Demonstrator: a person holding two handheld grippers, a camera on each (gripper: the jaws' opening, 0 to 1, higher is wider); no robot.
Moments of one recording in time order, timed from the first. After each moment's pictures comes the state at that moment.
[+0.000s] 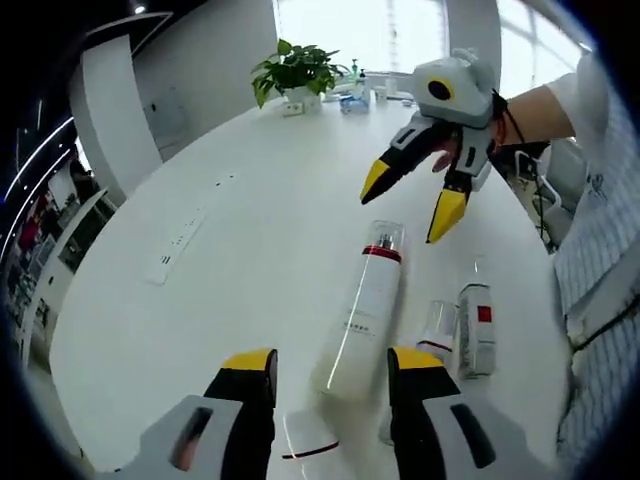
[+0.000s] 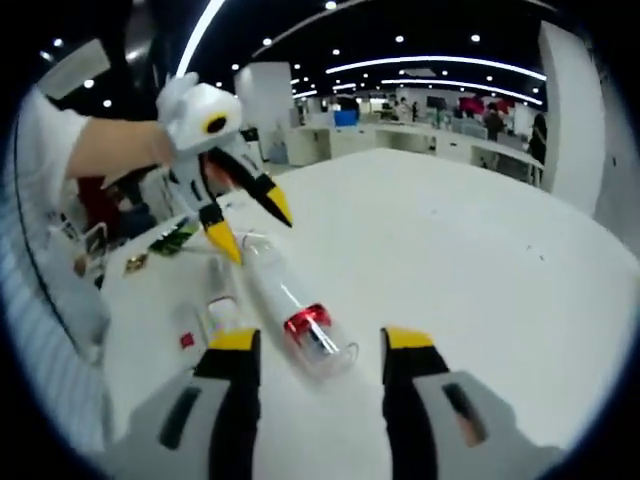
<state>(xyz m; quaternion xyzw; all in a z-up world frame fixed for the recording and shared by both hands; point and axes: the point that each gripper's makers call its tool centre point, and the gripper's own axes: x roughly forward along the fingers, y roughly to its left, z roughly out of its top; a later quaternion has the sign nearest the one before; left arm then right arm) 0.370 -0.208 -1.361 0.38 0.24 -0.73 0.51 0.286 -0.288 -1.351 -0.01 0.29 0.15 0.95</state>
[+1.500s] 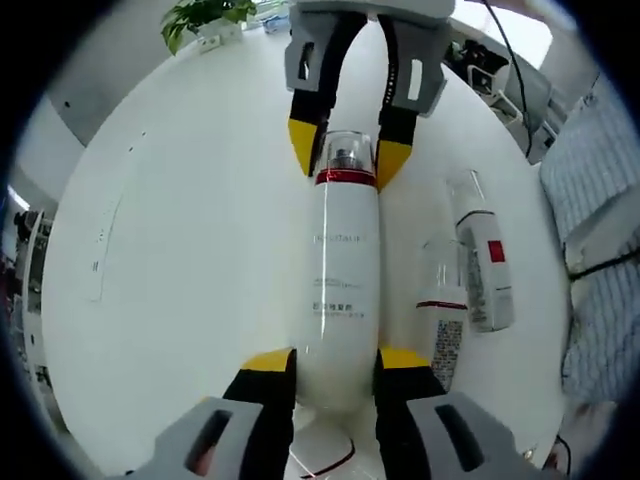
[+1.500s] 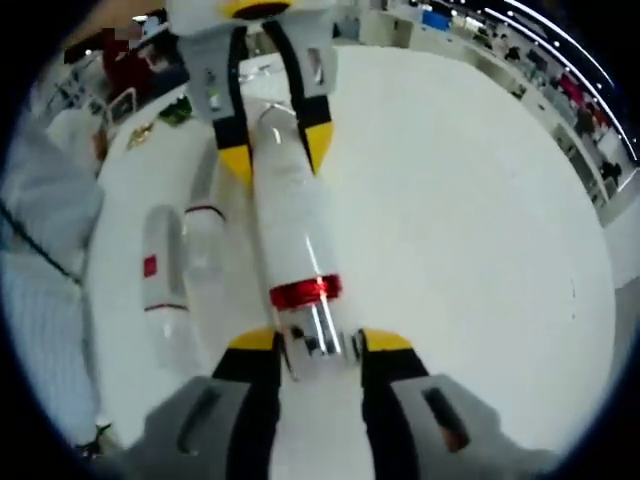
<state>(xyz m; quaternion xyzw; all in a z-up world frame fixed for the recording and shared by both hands) 0.366 -0.202 -1.405 0.54 0.28 -0.71 0.35 0.292 -0.287 -1.405 -0.18 0.55 0.25 0.78</state>
